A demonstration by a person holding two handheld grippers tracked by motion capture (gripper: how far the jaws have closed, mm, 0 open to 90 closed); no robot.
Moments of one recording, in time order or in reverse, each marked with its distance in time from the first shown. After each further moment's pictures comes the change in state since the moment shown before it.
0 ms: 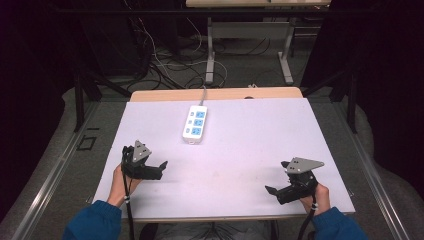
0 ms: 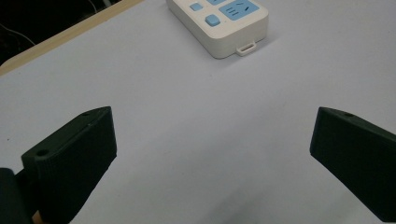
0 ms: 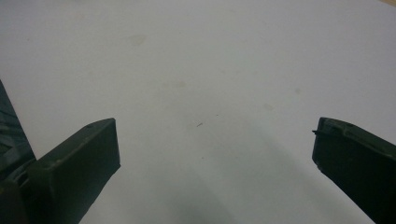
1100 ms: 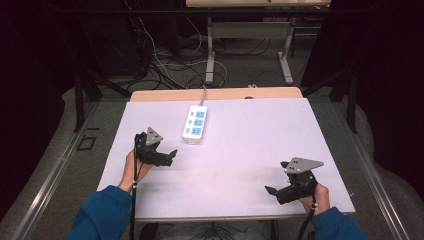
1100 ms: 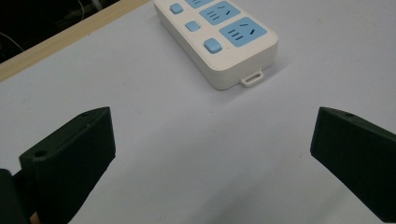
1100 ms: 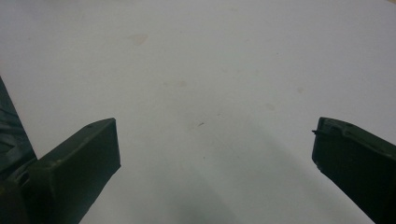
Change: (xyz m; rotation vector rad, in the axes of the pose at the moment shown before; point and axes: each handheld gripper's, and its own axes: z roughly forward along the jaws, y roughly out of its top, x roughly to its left) left arm 0.008 0.032 0.040 0.027 -0.045 -0.005; right arm -0.001 0.000 0.001 0.004 0.008 -0.005
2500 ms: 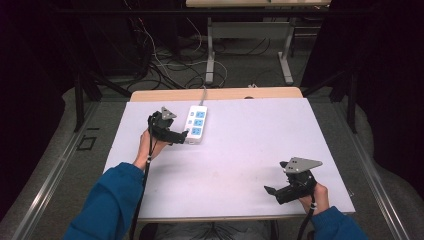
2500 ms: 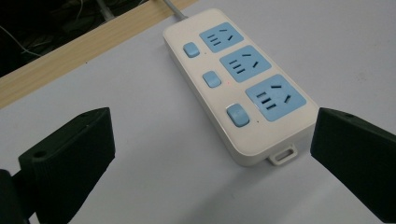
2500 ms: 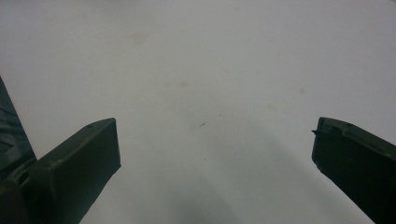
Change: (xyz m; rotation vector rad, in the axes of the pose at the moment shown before) left arm 0.019 0.057 0.052 0.039 0.008 -0.046; right arm 0.000 0.001 0.002 0.003 0.002 -0.005
